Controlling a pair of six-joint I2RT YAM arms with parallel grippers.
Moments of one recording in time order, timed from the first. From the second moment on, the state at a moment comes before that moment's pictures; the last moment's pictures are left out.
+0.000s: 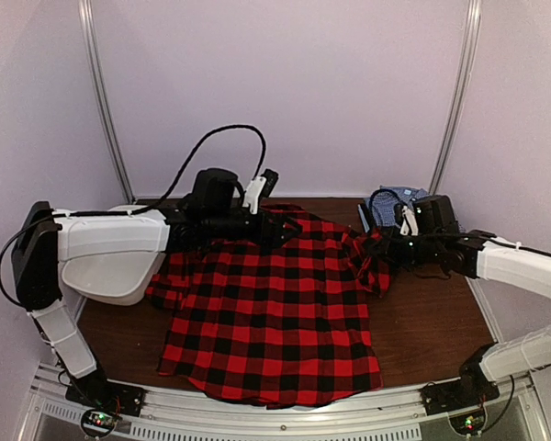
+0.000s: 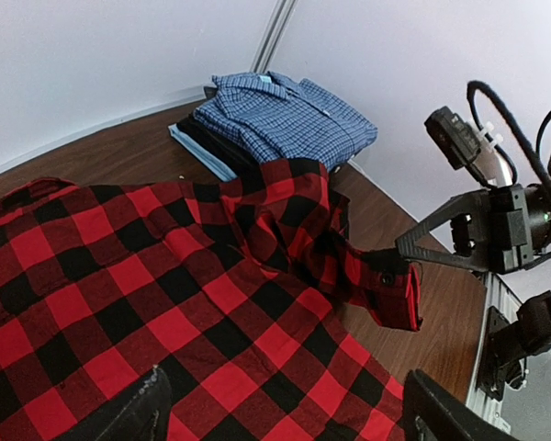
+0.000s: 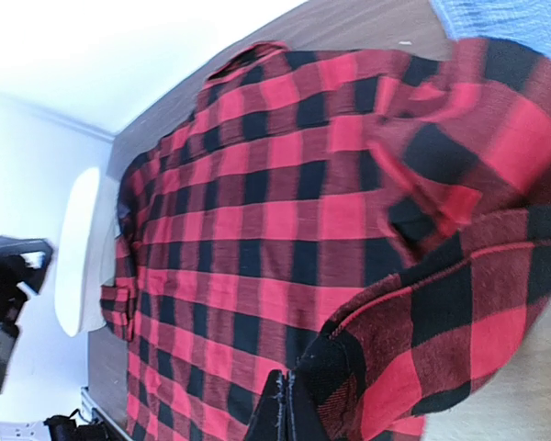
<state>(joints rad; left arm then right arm) -0.81 1.72 1.25 0.09 0.28 -0.31 0.48 1.18 0.77 -0.21 -0.17 0.79</state>
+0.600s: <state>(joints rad) -0.88 1.93 1.36 0.03 0.30 -0.28 0.66 1.58 1.02 0.02 -0.18 0.84</state>
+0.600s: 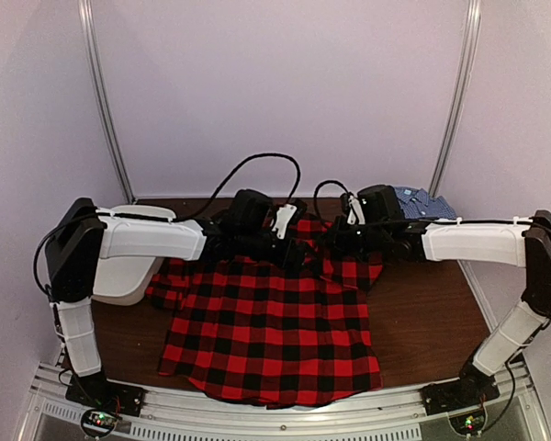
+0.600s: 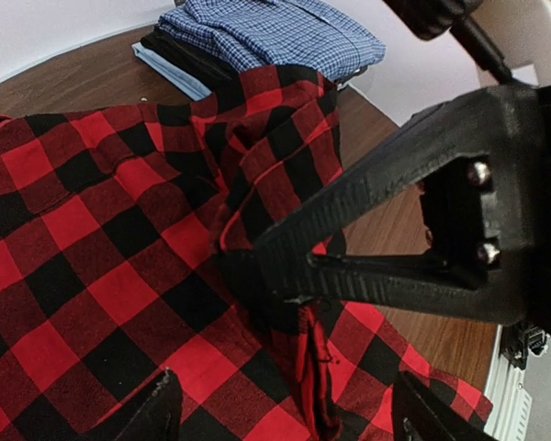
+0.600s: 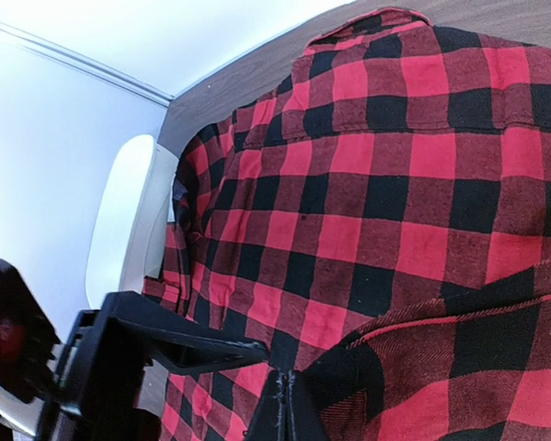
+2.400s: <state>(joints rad) -0.84 1.88 1.54 -0.14 0.08 -0.34 0.58 1.11 0.93 -0.13 0.42 0.56</state>
